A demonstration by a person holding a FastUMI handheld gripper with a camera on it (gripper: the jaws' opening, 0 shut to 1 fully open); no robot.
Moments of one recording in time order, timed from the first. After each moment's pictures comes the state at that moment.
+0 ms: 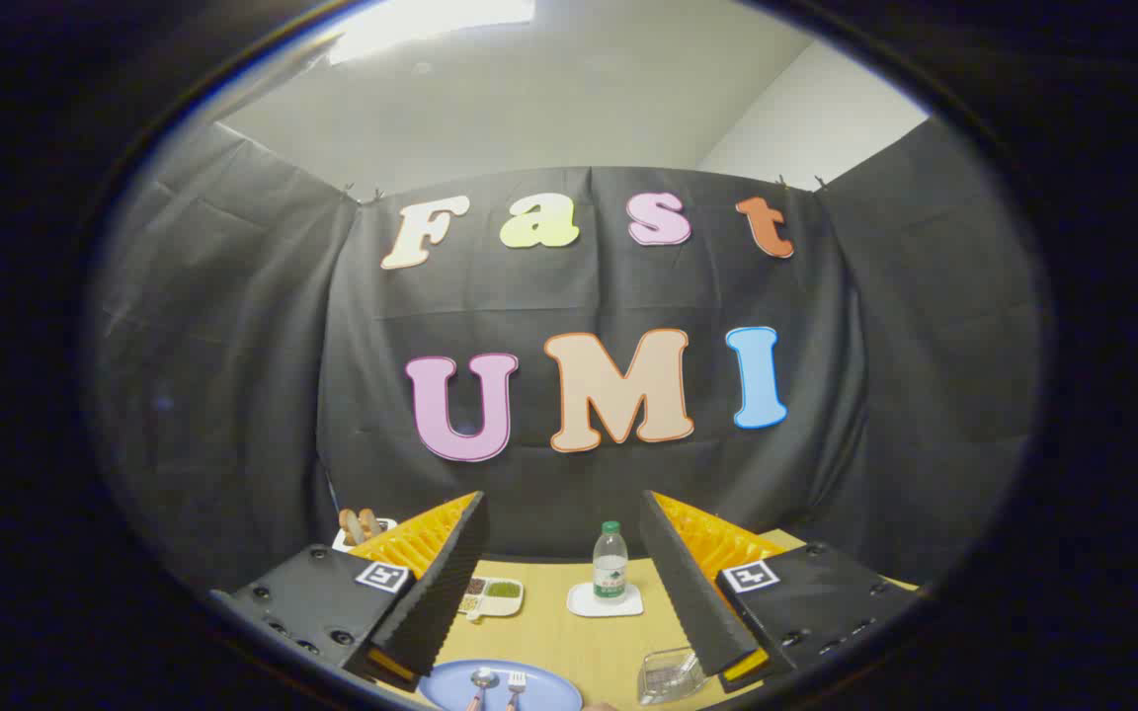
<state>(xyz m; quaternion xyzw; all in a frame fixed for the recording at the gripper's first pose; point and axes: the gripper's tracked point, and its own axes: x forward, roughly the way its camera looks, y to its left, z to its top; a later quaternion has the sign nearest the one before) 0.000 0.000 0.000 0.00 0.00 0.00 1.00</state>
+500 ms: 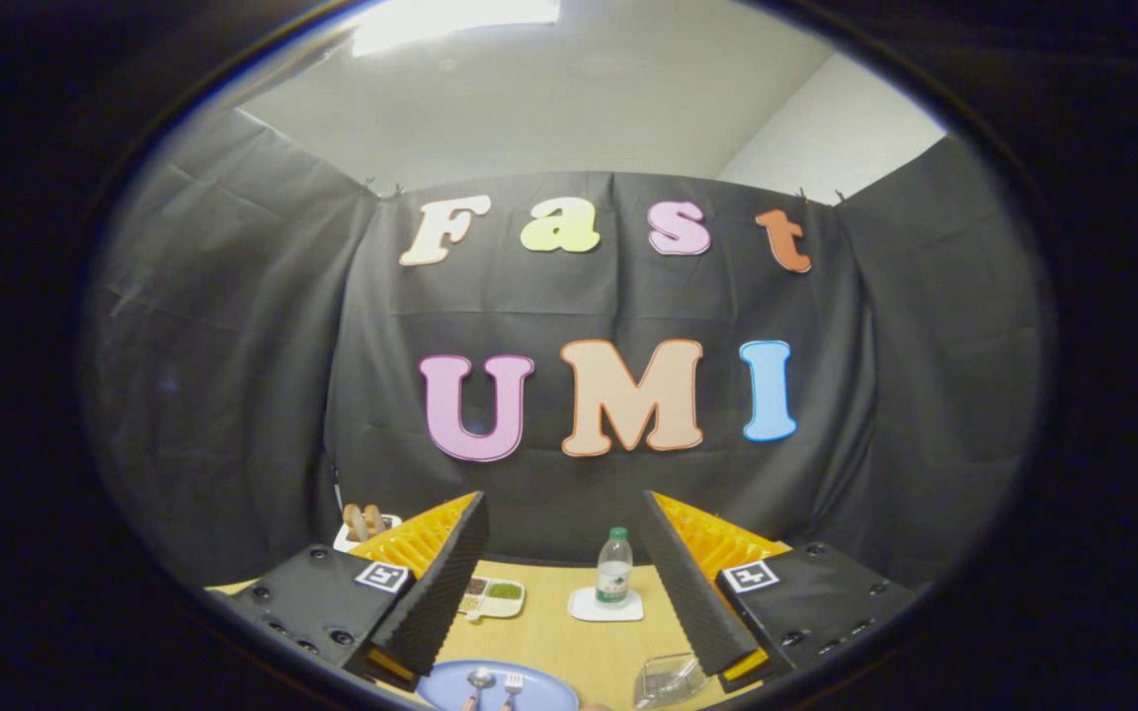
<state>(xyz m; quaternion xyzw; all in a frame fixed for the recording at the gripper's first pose) -0.009 0.018 0.008 -0.03 -0.01 0.02 1.00</state>
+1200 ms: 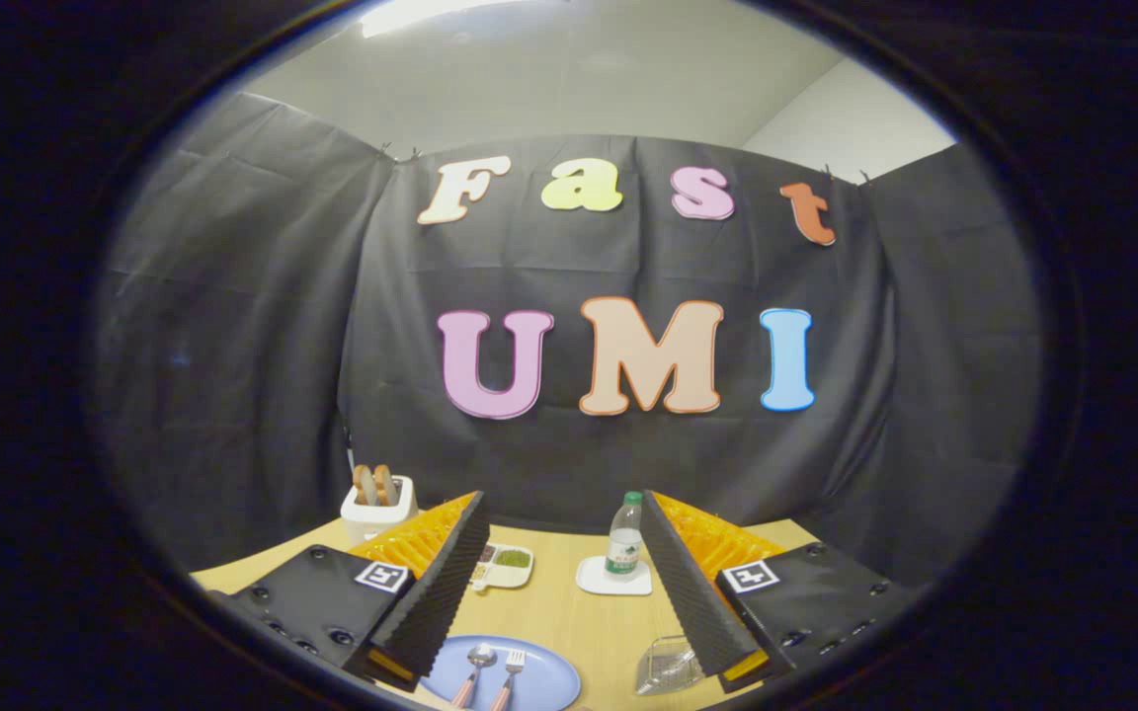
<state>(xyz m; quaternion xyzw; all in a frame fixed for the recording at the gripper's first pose) -0.009 0.031 -0.043 -0.04 0.08 0.04 1.00</state>
